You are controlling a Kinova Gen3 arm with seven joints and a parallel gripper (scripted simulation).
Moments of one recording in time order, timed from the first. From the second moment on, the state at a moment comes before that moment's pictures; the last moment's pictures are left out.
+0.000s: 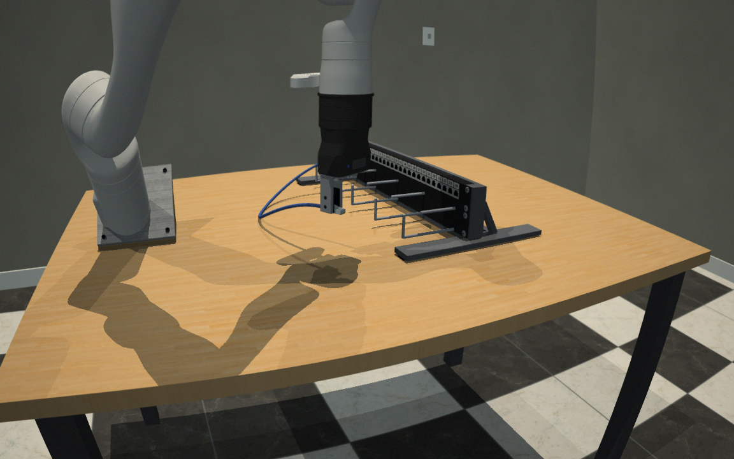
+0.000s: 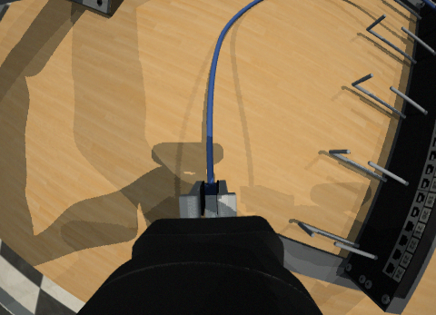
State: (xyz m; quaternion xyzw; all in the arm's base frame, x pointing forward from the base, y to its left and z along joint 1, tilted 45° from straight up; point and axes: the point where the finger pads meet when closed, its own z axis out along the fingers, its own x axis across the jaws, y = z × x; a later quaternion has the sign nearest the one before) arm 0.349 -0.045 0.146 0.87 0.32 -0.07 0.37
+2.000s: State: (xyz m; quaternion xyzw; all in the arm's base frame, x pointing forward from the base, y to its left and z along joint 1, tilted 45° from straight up) arm 0.391 0.020 0.108 0.77 0.51 -0.16 0.34
